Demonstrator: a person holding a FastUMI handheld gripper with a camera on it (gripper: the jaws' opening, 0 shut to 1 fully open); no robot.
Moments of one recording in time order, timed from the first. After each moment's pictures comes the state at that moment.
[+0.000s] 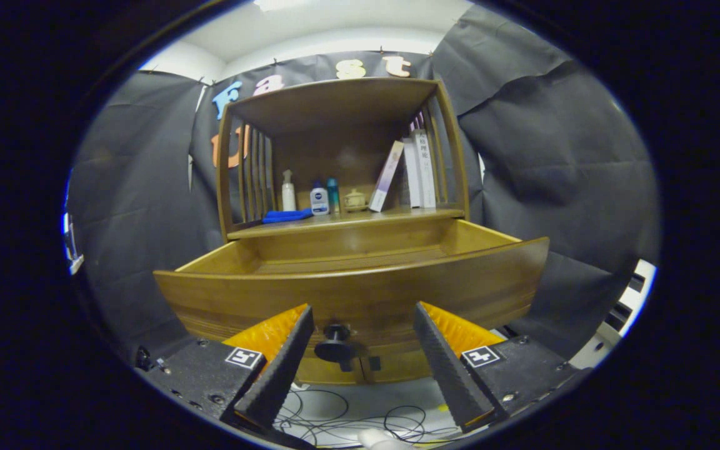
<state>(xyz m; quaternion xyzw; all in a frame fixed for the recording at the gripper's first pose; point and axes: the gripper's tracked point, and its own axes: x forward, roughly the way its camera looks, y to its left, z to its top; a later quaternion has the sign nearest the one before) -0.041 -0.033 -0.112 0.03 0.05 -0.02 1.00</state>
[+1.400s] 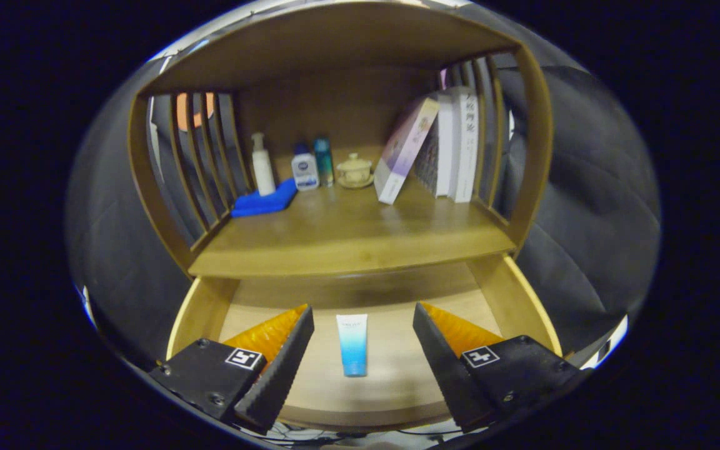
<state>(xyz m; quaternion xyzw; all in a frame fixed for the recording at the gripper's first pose) 0.141 -0.020 -0.035 0.02 0.32 -0.03 0.95</state>
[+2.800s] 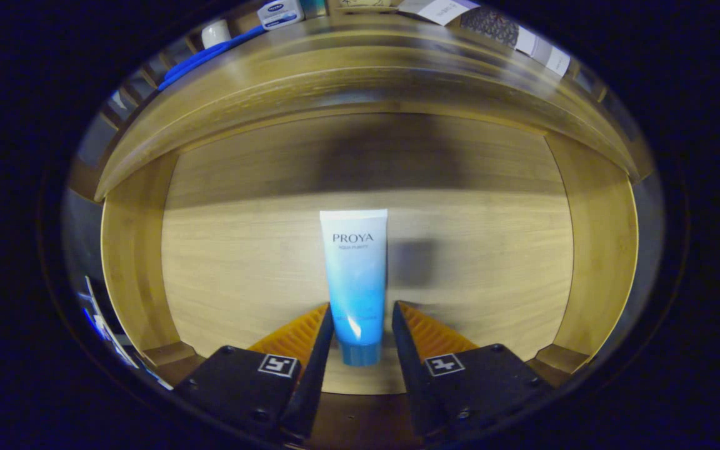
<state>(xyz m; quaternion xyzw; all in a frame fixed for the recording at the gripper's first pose) 0.172 -0.009 -0.164 0.02 0.62 -0.04 0.79</state>
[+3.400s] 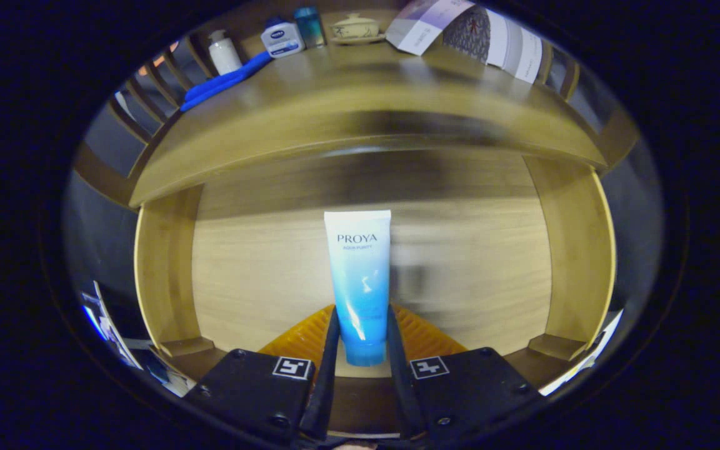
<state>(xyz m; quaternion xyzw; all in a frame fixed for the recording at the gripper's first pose) 0.150 -0.010 -0.106 0.04 0.57 -0.03 0.82</state>
